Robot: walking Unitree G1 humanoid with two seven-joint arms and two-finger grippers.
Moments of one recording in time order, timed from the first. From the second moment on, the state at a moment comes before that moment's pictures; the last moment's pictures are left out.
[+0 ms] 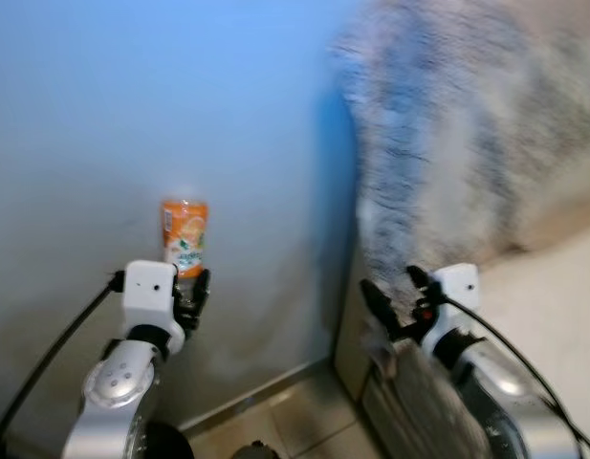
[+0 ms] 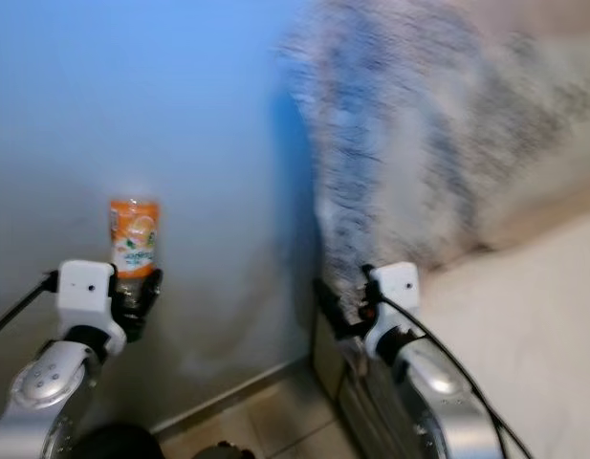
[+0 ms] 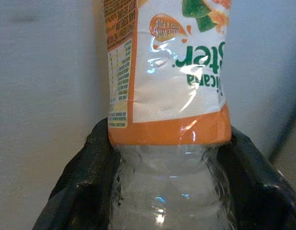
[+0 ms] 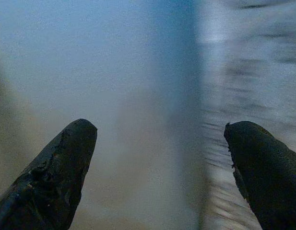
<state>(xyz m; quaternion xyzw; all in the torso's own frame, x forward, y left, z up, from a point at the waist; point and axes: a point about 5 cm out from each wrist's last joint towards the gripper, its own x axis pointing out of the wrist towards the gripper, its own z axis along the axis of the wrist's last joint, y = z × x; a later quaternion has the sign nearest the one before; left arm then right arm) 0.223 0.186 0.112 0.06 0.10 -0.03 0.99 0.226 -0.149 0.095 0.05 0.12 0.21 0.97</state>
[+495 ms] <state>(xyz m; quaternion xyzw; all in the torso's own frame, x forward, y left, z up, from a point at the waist) 0.214 0.186 0.107 0.08 0.11 -0.01 0.99 0.235 -0.138 0.084 0.04 0.15 0.26 0.95</state>
